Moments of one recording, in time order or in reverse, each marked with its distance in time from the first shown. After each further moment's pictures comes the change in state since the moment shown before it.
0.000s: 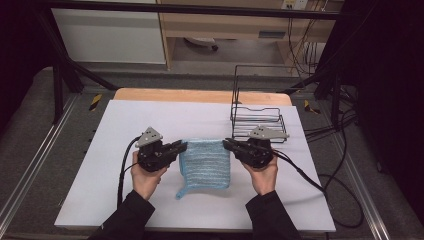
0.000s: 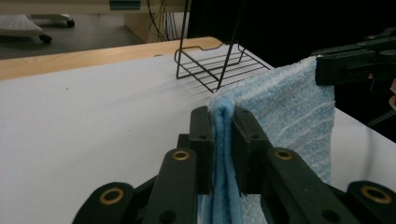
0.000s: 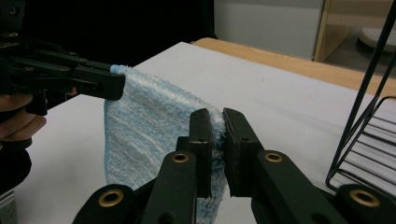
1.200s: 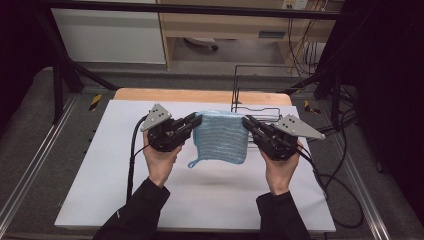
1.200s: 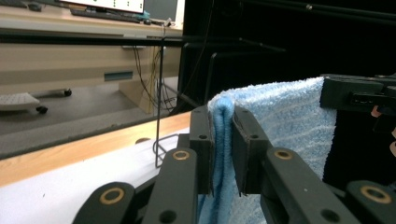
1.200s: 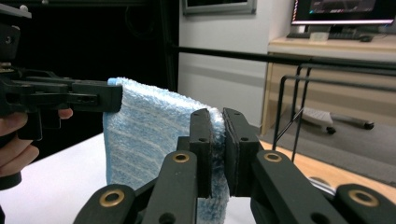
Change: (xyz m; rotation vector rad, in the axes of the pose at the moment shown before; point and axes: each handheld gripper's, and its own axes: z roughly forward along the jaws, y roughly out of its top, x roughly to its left) left arm -0.037 0.070 0.004 -0.242 -0.033 0.062; right arm 0.011 0.048 -0.060 -0.279 -0.172 -0.103
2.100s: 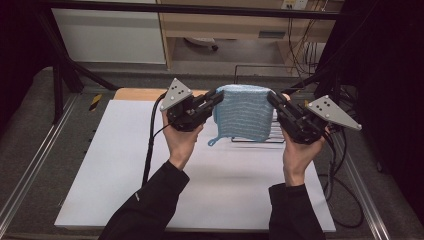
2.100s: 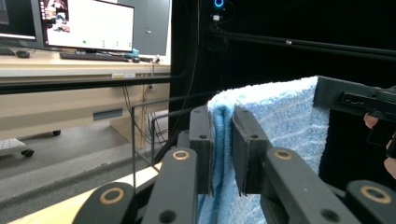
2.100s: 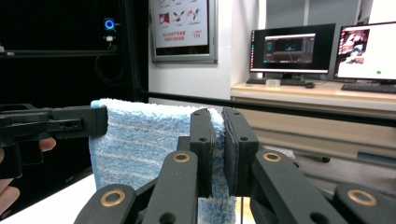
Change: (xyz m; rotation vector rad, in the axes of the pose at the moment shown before) left arm -0.029 0.053 0.038 -0.125 -0.039 0.052; right arm -0.029 0.048 -0.024 -0.178 -0.131 -0.008
